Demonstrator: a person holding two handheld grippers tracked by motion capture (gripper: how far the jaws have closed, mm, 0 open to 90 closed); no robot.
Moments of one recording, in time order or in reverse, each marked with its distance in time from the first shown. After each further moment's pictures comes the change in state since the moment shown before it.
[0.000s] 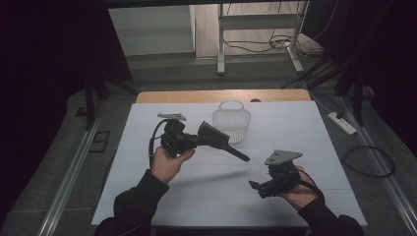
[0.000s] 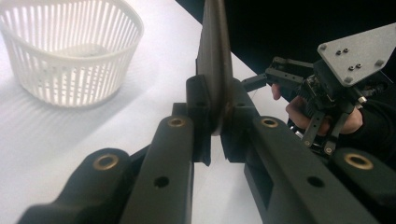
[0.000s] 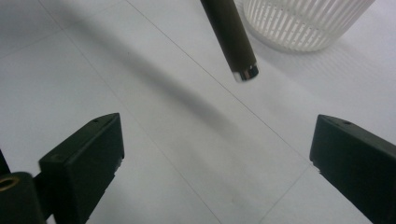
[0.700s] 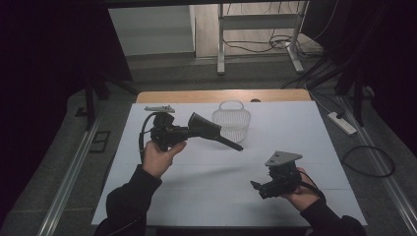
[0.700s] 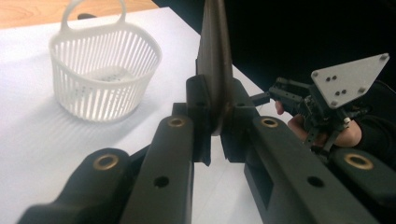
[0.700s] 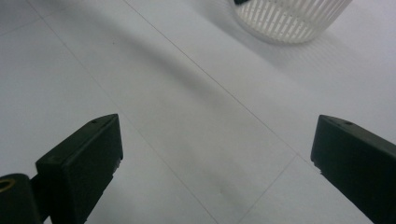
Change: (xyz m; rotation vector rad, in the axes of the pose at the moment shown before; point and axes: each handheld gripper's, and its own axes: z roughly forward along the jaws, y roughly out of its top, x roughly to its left) left arm 0.003 0.012 -0.028 -0.061 0.033 0.000; right arm 0.000 -0.004 0.000 0.019 -0.050 -0.009
